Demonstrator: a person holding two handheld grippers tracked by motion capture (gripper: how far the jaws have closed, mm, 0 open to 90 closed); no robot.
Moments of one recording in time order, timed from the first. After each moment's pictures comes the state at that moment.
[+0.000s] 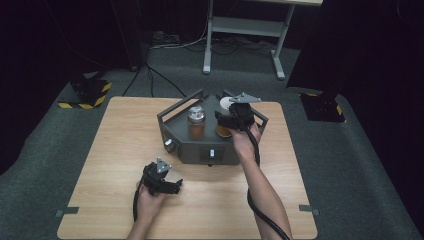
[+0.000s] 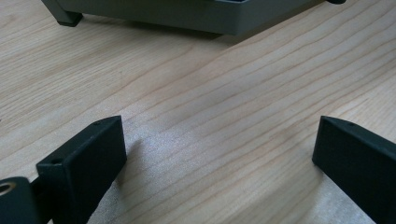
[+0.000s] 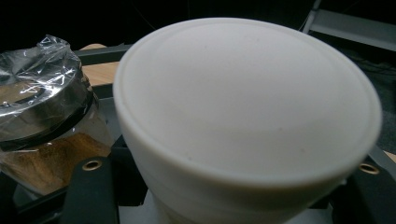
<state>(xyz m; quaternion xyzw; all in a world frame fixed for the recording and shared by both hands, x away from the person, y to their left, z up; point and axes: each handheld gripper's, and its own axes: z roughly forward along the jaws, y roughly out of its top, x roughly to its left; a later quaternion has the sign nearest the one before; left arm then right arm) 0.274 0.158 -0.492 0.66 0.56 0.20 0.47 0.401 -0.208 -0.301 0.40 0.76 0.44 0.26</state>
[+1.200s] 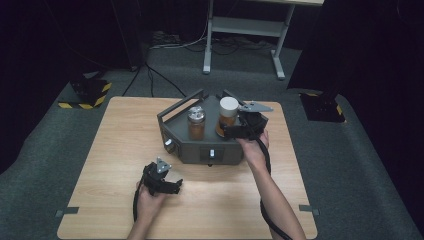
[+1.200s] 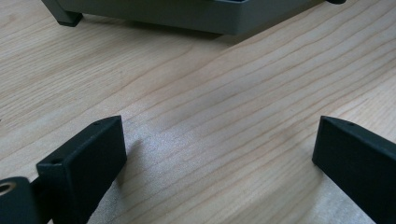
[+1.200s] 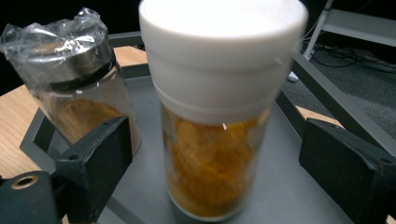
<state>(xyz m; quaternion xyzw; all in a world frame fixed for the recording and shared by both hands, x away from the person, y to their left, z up) 0.274 0.158 -0.493 0.66 0.56 0.20 0.47 0.376 -0.244 -0.307 0.39 0.76 0.46 0.24</state>
